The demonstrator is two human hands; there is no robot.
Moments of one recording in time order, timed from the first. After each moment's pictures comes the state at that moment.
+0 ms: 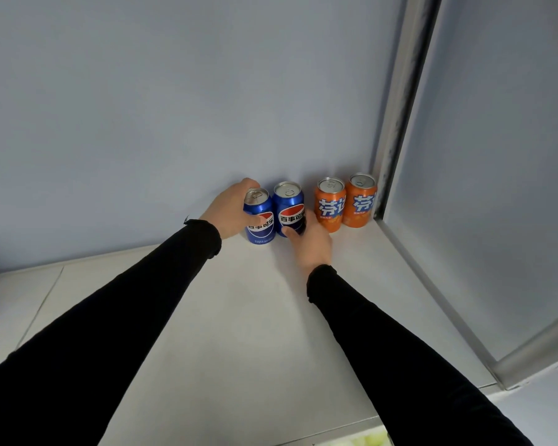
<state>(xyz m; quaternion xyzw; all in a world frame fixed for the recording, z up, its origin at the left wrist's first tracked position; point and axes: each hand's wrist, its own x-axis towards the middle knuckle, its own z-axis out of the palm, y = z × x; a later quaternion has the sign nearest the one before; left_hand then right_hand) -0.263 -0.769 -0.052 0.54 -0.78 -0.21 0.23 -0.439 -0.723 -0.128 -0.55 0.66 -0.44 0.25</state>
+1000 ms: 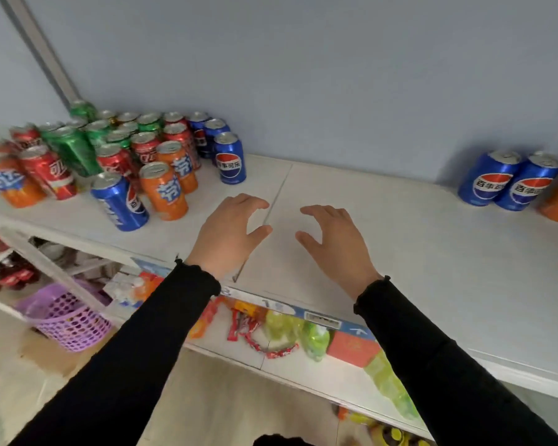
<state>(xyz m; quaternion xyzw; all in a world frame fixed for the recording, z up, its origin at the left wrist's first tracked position) 0.067 -0.433 -0.076 0.71 -0.66 -0.01 0.25 -0.135 -0.510 -0.098 -0.86 0.41 -0.27 0.15</state>
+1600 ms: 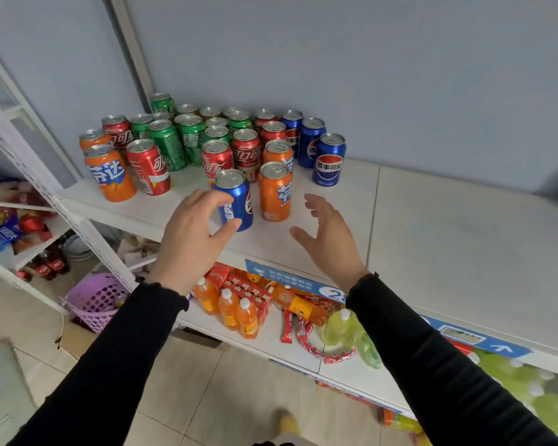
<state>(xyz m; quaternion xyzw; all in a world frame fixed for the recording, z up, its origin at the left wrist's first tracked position) 0.291 -0.313 -0.067 0.74 -0.58 0.01 0.35 0.088 -0.440 -0.101 -0.82 0.42 -0.29 0.26</state>
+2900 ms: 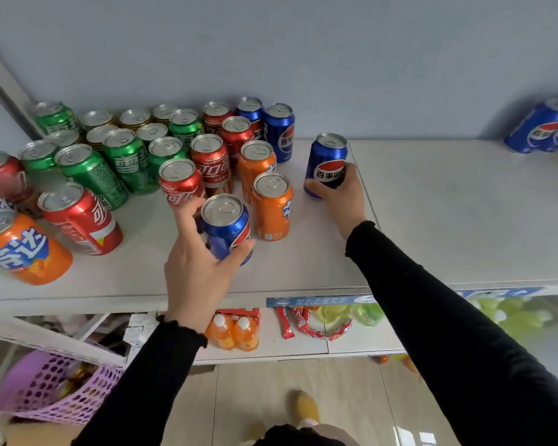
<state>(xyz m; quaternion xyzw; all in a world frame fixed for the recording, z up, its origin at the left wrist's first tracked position) 0.348 -0.379 -0.103 0.65 -0.57 -0.15 0.49 0.131 -0.545 -0.126 -0.52 0.61 -0.48 0.36</state>
